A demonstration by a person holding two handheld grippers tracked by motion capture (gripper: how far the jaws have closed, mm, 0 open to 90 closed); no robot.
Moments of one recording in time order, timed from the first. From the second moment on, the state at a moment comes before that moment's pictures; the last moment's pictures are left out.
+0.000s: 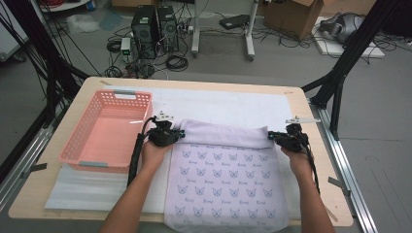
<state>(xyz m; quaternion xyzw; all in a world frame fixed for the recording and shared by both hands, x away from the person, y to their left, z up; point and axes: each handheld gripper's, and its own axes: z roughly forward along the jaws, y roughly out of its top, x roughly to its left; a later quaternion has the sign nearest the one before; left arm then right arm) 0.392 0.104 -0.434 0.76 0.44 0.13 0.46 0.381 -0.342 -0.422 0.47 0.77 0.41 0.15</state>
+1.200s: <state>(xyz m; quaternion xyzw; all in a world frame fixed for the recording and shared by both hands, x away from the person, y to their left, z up) 0.247 0.141 -0.449 0.78 0.35 0.12 0.51 0.229 -0.370 -0.427 0.41 0.78 0.45 0.14</state>
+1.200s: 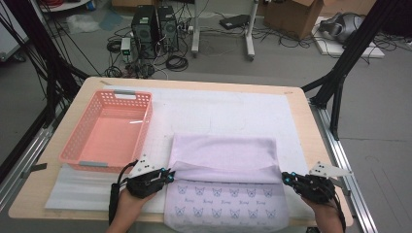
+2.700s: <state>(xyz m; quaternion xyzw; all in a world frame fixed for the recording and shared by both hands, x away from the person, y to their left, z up) 0.334 0.130 -0.452 0.74 0.47 0.14 0.46 0.328 -0.337 -0.444 0.46 0.79 0.34 0.22</state>
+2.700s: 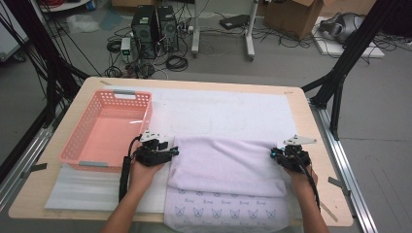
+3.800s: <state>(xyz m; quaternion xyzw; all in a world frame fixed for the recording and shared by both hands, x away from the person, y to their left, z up) 0.364 0.102 -0.425 0.75 0.46 0.17 0.44 0.328 -0.345 -0.432 0.48 0.75 0.41 0.19</state>
